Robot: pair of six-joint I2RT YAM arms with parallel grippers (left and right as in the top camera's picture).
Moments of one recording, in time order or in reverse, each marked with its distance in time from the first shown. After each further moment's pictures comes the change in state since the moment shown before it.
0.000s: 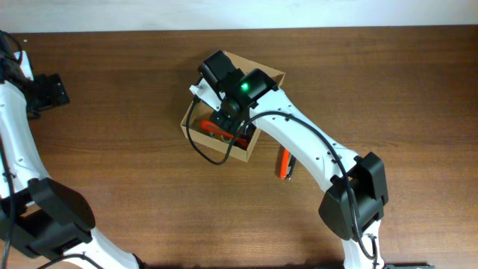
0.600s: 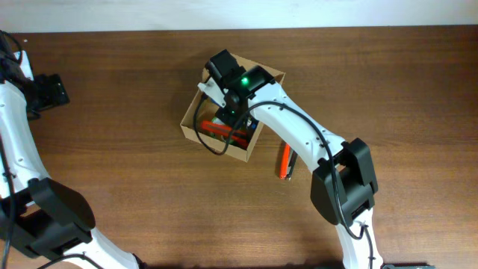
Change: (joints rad) left arm 0.000 0.000 0.000 0.000 0.000 0.000; right arm -0.064 0.108 0.011 0.035 0.000 0.007
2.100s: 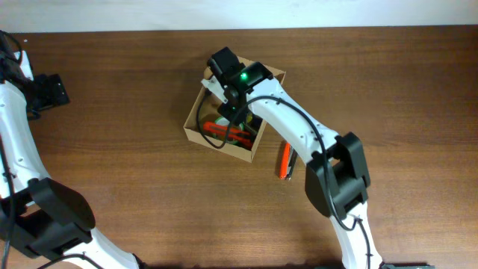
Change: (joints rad) left arm 0.000 0.000 0.000 0.000 0.000 0.000; right arm -0.006 0.055 0.067 -0.022 0.050 0.014
